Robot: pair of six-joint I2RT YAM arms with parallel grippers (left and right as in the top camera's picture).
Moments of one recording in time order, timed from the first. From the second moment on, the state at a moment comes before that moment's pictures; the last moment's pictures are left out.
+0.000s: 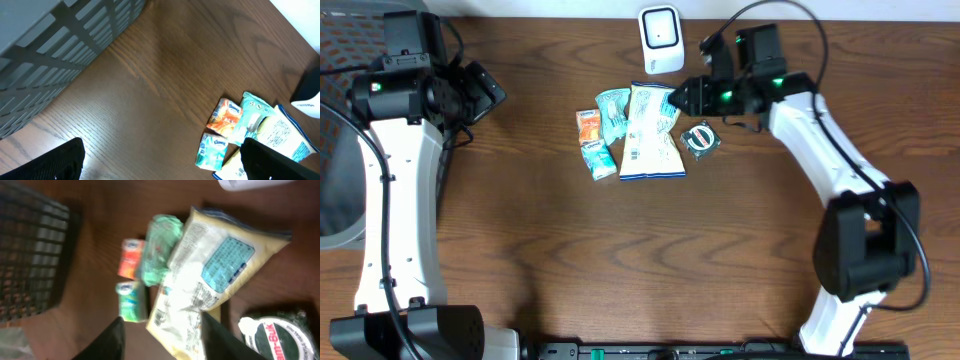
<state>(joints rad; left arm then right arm) 0.12 1.61 1.71 -1.18 -0.06 -0.59 0.26 1.98 1.57 -0.53 -0.60 0.30</state>
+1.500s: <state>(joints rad) 0.12 1.61 1.71 -1.18 -0.06 -0.59 0.28 2.18 1.61 -0.59 -0.34 0.40</state>
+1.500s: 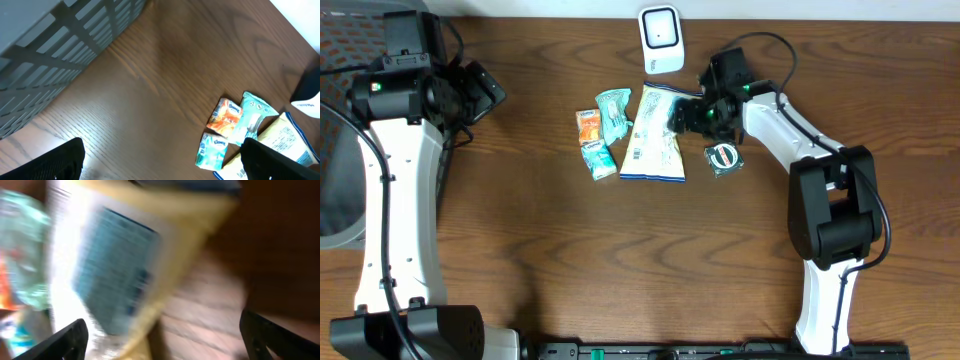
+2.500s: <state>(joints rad) 0.12 1.61 1.71 -1.18 -0.06 -0.59 0.36 2.24 1.62 -0.50 -0.44 0.46</state>
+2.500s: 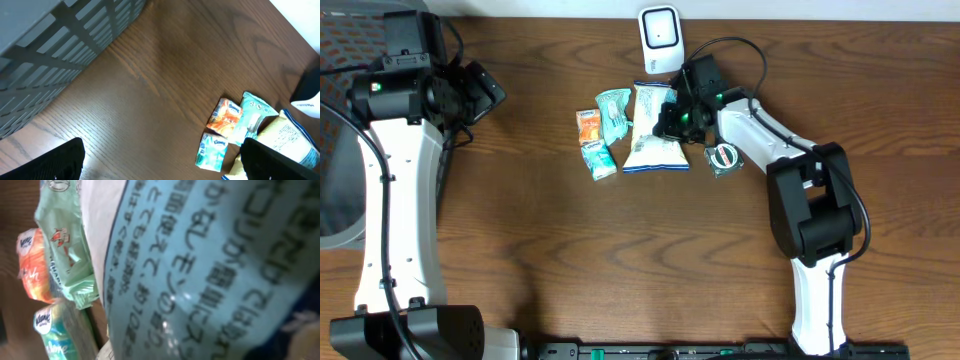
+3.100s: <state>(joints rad) 0.12 1.61 1.71 -1.18 -0.06 -0.59 0.21 1.97 1.60 -0.23 -1.04 0.30</state>
